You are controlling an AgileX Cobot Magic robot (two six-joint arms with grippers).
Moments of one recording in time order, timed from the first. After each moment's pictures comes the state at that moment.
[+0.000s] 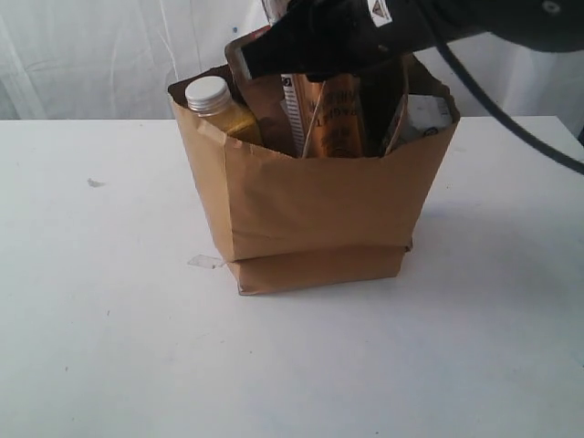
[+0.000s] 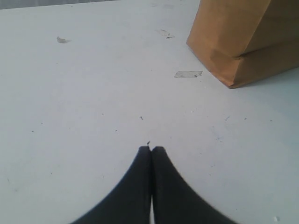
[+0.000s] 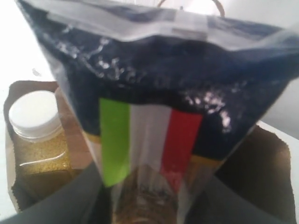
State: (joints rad) left arm -0.29 0.01 0.02 -0.20 0.39 0.16; right arm 0.82 1.43 -1.34 -0.67 0.63 0.61
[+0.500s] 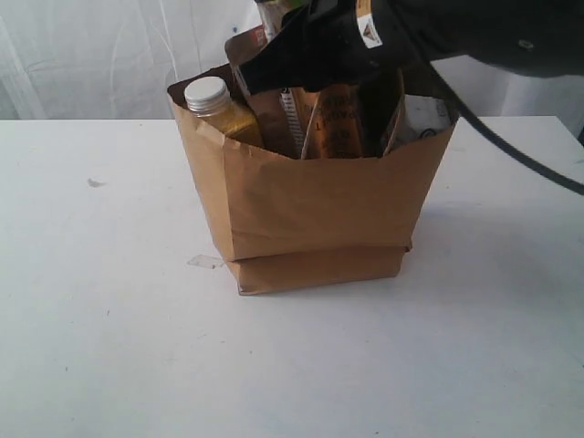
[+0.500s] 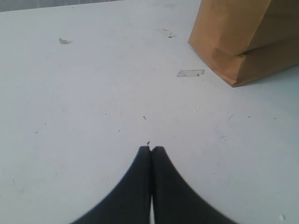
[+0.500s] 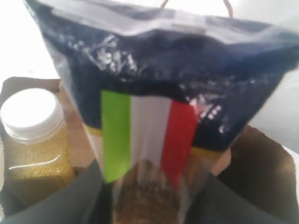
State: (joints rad) left arm -0.29 0.01 0.02 -0.18 0.39 0.16; right arm 0.82 1.45 -1.32 -0.75 0.57 0.64
